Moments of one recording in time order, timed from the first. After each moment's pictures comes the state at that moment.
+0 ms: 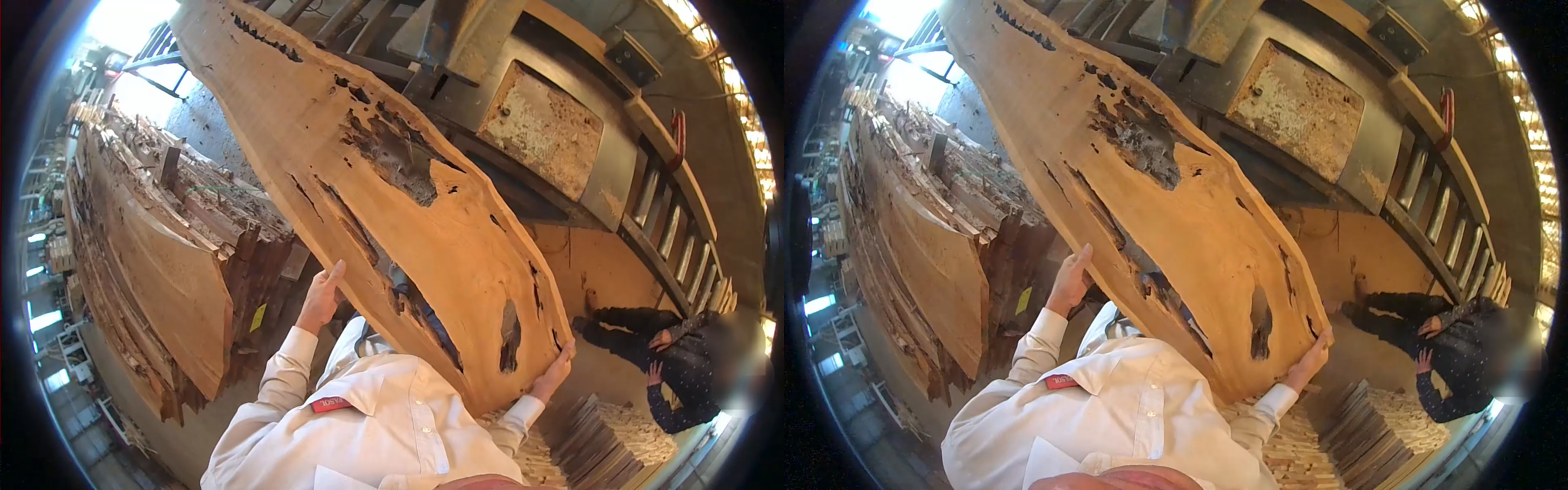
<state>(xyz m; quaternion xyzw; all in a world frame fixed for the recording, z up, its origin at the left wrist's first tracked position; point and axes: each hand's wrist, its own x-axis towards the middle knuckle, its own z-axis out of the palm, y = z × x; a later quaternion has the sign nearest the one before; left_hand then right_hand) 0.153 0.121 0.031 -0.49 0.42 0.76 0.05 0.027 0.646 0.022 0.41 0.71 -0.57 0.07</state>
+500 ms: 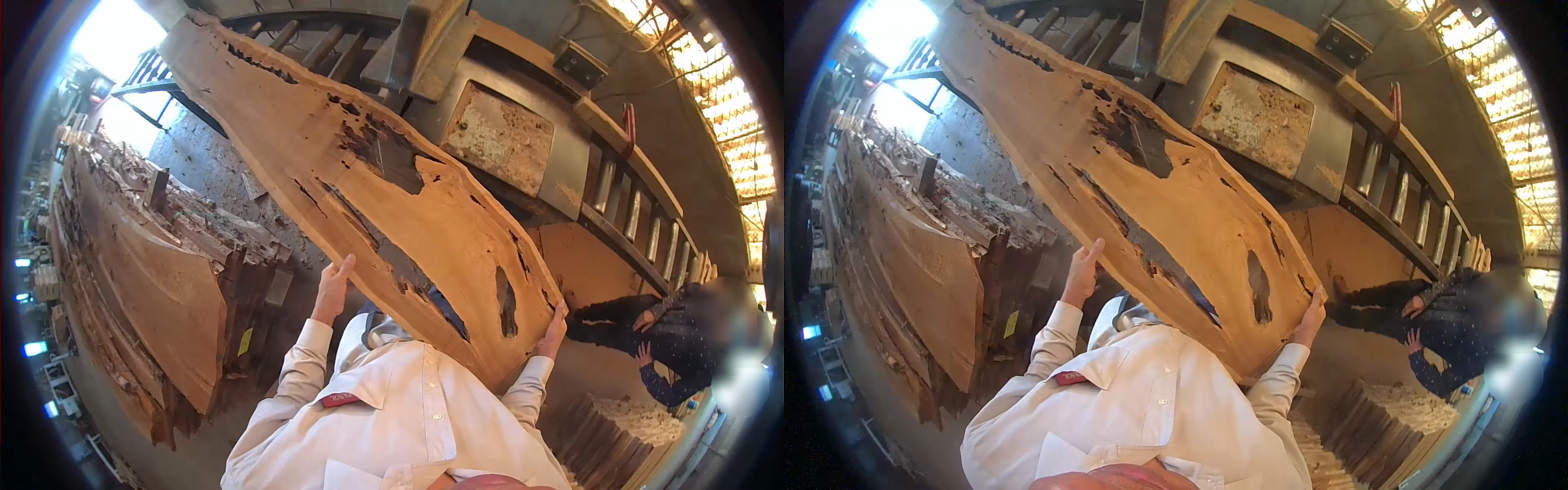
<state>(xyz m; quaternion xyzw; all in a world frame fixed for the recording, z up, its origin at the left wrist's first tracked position) 0.146 0.143 0.033 -0.42 0.49 0.76 0.02 0.002 0.680 -0.004 0.36 0.67 -0.64 0.07</state>
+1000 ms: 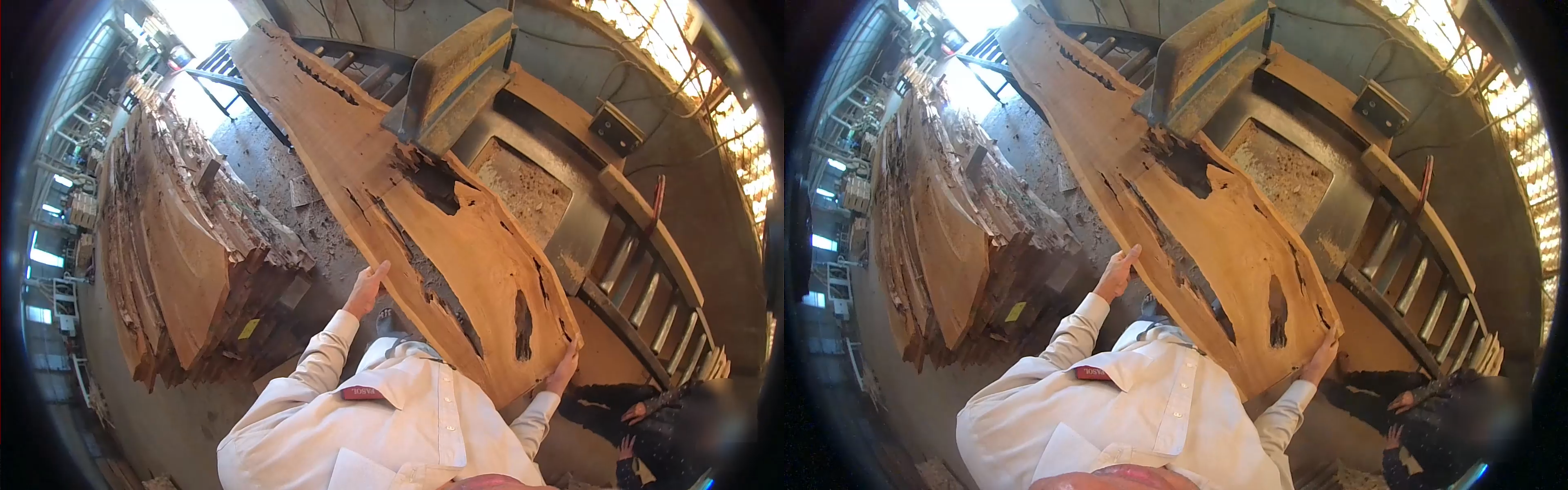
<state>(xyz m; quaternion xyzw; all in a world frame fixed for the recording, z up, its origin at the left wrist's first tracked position) 0.142 0.164 0.020 -0.43 0.49 0.75 -0.02 -0.018 0.698 -0.016 0.24 0.68 -0.69 0.08</state>
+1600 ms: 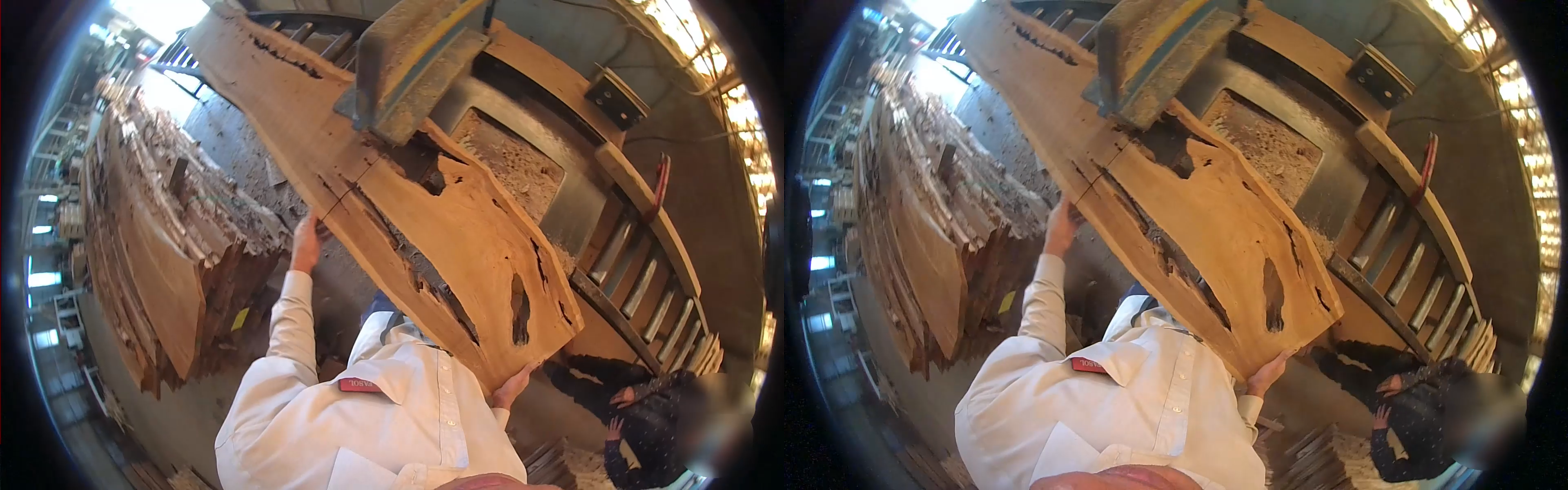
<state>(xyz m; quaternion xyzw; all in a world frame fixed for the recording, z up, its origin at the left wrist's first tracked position) 0.131 0.014 -0.023 -0.43 0.46 0.76 -0.17 0.115 0.617 0.017 0.36 0.64 -0.68 0.07</state>
